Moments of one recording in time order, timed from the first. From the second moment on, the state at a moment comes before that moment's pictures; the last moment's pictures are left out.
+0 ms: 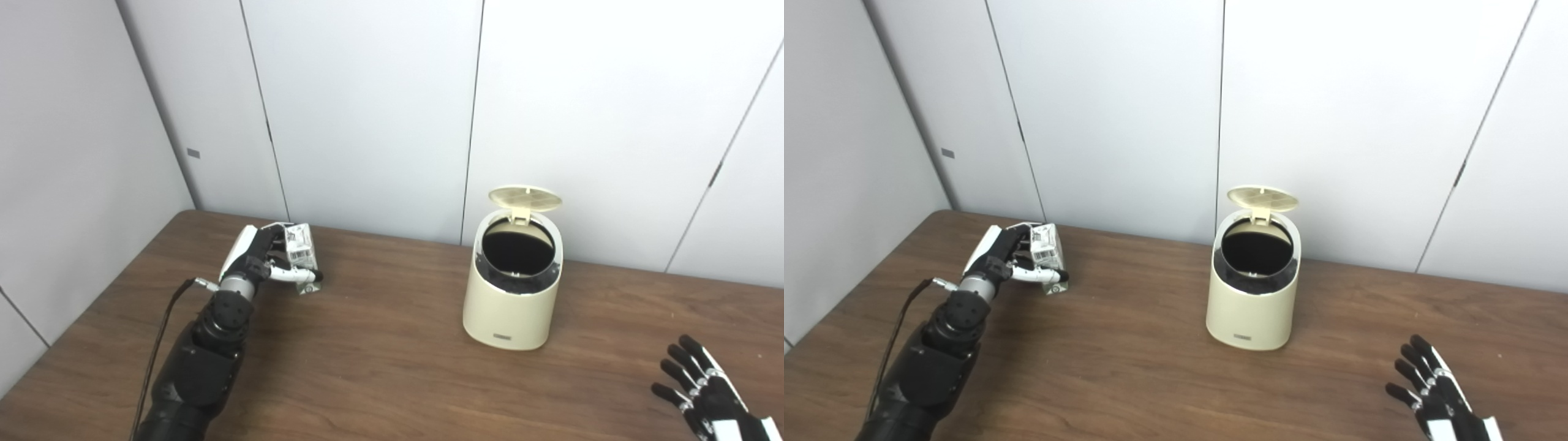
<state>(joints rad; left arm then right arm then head) -0.48 0.43 0.08 0.38 0.26 0.24 0.00 0.08 -0.13 -0.07 -0.31 0.06 0.08 0.08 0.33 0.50</state>
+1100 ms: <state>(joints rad) -0.48 0.40 0.10 0.41 0.26 0.17 0.08 0.07 -0.12 -0.06 -0.37 0.03 0.14 0.06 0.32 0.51</state>
